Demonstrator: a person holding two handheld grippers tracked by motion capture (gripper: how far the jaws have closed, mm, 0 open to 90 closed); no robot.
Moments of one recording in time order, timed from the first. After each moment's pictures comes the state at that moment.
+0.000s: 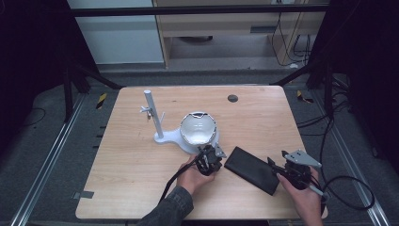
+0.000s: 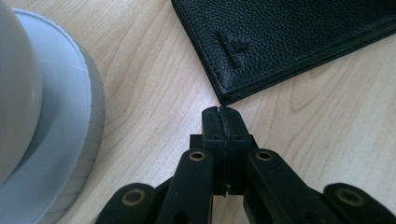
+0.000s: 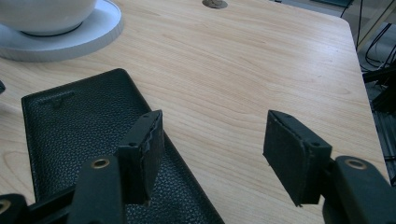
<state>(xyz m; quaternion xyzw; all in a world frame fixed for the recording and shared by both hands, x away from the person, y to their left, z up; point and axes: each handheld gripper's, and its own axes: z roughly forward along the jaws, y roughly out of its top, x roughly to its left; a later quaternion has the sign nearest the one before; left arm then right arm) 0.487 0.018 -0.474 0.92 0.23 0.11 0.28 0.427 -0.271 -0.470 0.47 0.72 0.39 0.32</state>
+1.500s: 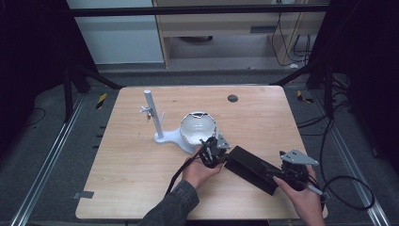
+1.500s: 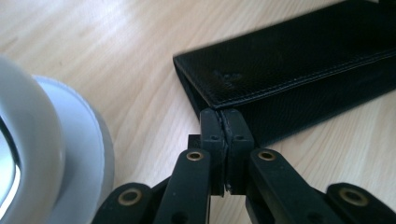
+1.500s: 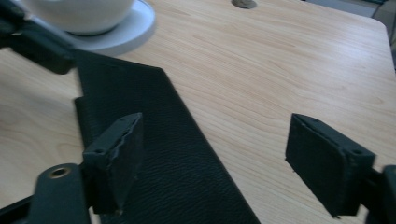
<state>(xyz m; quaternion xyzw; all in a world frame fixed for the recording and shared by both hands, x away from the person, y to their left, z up) 0.501 0.006 -0.449 0.90 0.23 0.10 0.36 0.420 -0.256 -0.451 0.45 0.75 0.39 0.28</state>
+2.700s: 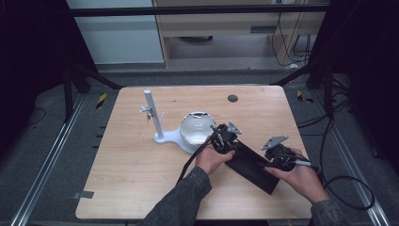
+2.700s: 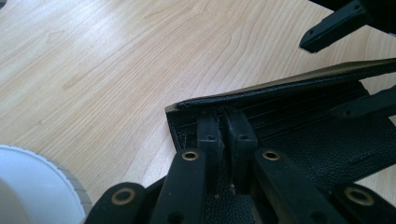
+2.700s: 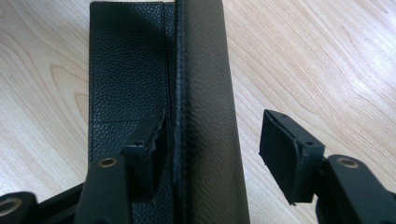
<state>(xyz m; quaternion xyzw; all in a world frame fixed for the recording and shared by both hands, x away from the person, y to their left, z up) 0.537 -0.030 -0.443 0.89 0.24 0.07 0.38 0.474 -0.234 -0.442 0.35 0.89 0.22 0.18</state>
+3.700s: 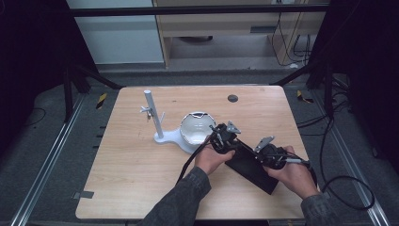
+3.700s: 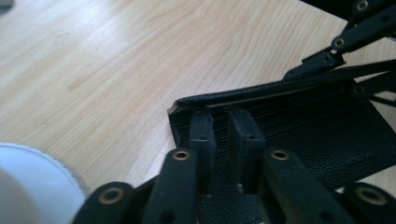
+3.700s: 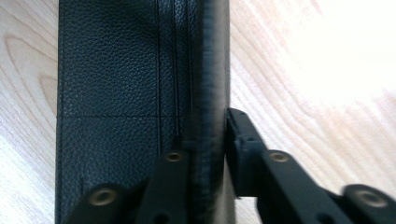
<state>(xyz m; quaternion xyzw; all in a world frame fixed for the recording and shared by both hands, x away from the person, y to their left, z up) 0.533 -0.023 -0.434 0.88 0.25 0.08 0.38 0.482 -0.216 -0.451 0.32 0.91 0.15 0.21</state>
